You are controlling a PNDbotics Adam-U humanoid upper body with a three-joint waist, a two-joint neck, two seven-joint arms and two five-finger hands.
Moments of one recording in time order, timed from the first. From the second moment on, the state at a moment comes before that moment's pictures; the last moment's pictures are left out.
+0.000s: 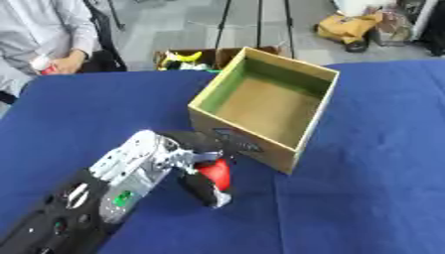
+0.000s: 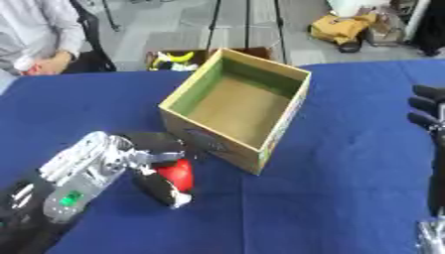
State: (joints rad) left arm -0.90 0.41 -0.51 -1.59 -0.76 0.17 -0.91; right arm -0.30 -0.23 -0.06 -1.99 0.17 0.09 -0.35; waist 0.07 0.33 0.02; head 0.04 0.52
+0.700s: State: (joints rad) left arm -0.98 0.55 -0.41 -1.77 -0.56 0.24 -0.90; right arm -0.30 -0.23 -0.06 -1.99 0.17 0.09 -0.35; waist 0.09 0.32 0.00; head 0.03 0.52
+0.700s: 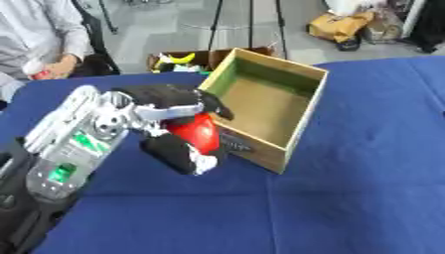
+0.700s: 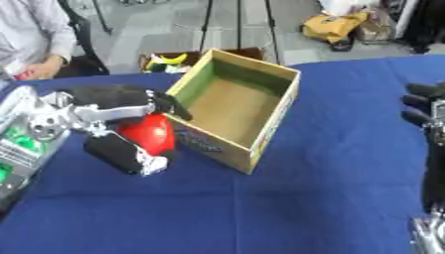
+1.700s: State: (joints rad) left arm -1.19 0.53 -0.28 -1.39 -0.53 0.27 -0.90; right arm -0.33 -0.25 -0.06 -1.99 0.17 0.08 -0.35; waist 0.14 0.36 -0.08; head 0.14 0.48
